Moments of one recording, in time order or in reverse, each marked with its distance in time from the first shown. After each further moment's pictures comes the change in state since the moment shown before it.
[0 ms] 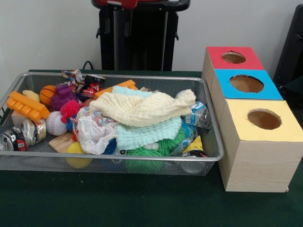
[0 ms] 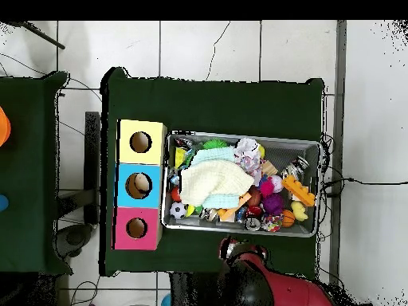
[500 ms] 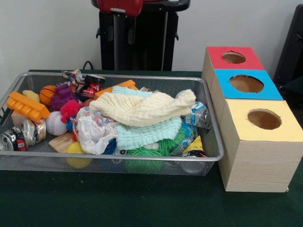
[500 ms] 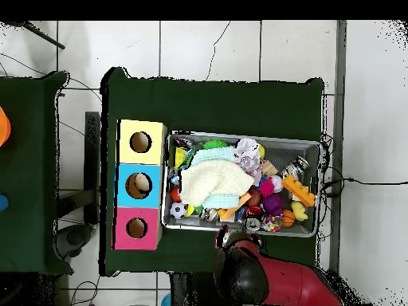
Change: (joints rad) arm 0.047 0.064 0.002 -0.072 0.000 0.000 0.000
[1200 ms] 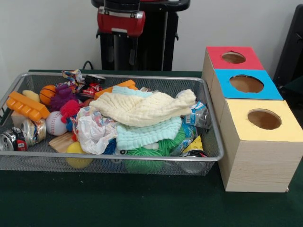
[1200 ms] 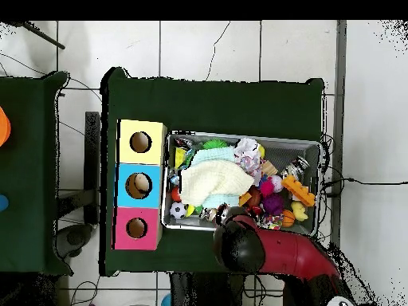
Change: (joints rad) arm 0.052 0.129 0.000 -0.164 0.002 0.000 0.000
